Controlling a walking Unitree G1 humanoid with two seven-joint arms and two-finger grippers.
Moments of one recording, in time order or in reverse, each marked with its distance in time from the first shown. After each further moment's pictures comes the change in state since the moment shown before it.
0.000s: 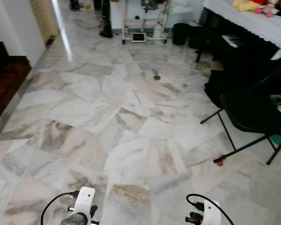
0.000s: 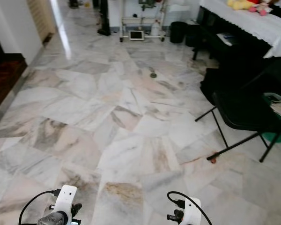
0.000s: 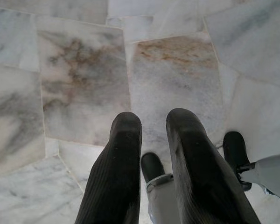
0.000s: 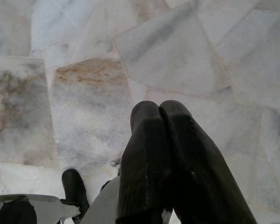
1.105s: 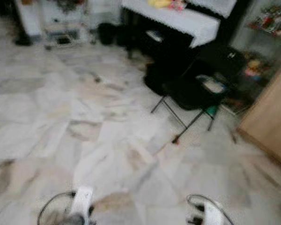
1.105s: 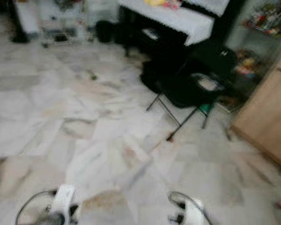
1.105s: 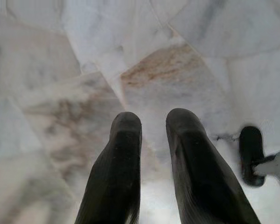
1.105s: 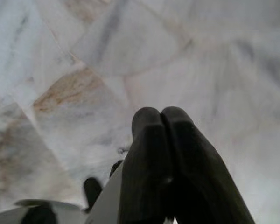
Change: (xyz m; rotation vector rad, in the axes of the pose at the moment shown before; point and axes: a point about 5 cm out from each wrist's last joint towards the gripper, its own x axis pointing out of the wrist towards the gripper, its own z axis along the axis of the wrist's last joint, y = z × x) left arm -0.003 0.012 -0.010 -0.001 0.035 0.043; right arm 0.000 0.005 -0.012 0.017 0.070 -0.016
